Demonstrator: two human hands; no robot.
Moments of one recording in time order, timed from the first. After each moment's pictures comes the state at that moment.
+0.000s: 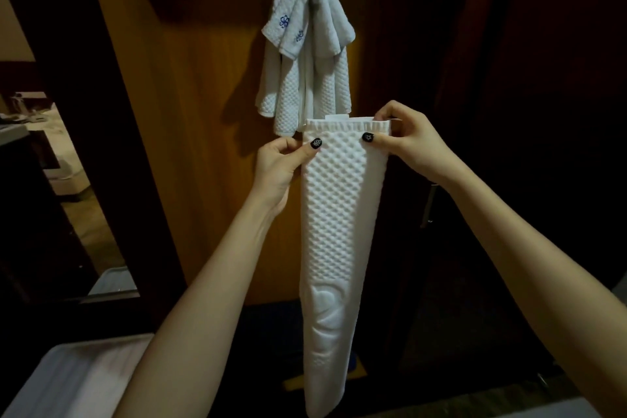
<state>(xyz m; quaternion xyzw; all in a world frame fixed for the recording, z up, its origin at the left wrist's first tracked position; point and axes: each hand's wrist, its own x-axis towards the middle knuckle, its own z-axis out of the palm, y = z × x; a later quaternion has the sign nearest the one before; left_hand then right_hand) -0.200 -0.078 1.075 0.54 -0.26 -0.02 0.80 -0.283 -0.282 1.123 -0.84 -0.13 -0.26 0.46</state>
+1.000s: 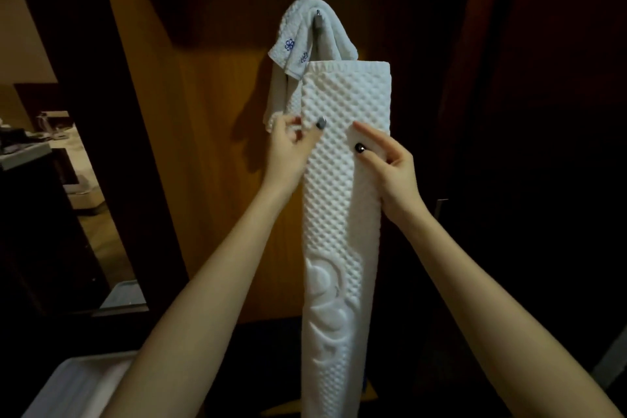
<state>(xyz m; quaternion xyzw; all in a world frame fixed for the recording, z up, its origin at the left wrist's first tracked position) -0.203 -0.093 1.120 0.62 -0.27 0.13 0.72 -0.270 -0.239 1.090 -0.66 -0.15 -0.38 0.63</state>
